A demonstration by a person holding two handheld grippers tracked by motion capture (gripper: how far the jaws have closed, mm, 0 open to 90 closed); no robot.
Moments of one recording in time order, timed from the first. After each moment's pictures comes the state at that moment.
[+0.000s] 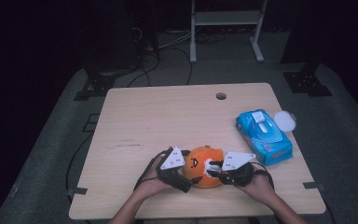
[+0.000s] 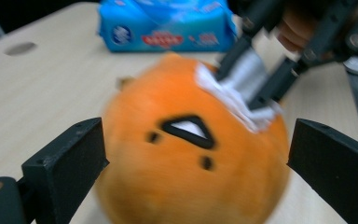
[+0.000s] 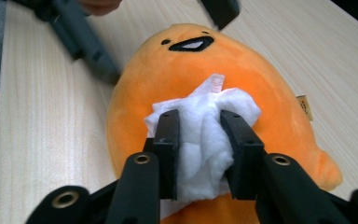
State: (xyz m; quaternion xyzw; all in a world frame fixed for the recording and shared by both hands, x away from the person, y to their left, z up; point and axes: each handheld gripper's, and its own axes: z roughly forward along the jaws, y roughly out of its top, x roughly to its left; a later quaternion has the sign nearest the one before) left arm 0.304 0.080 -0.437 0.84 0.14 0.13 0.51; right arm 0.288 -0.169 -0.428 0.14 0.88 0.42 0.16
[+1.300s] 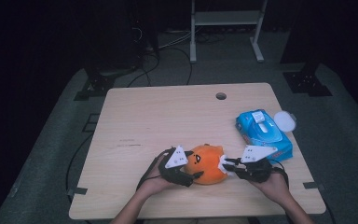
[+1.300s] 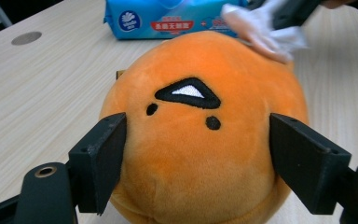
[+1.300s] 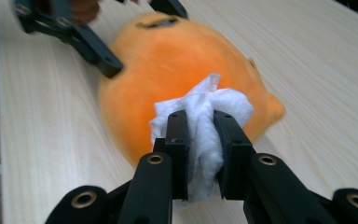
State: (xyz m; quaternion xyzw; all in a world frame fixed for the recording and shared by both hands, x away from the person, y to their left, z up) left arm 0.313 0.073 -0.447 0.85 0.15 0.14 0.49; right arm 0.290 -0.214 -0.418 0.21 0.87 0.43 0.15
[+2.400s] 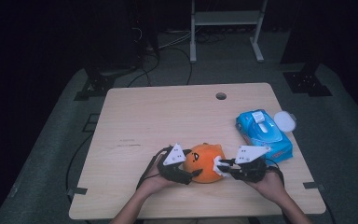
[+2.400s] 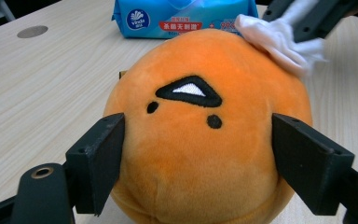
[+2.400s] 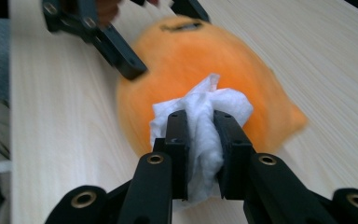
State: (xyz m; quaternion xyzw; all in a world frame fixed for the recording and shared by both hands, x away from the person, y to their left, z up) left arm 0.317 0.077 -0.449 0.84 0.17 0.13 0.50; right arm 0.292 -0.202 -0.415 0.18 0.88 0.43 0.14
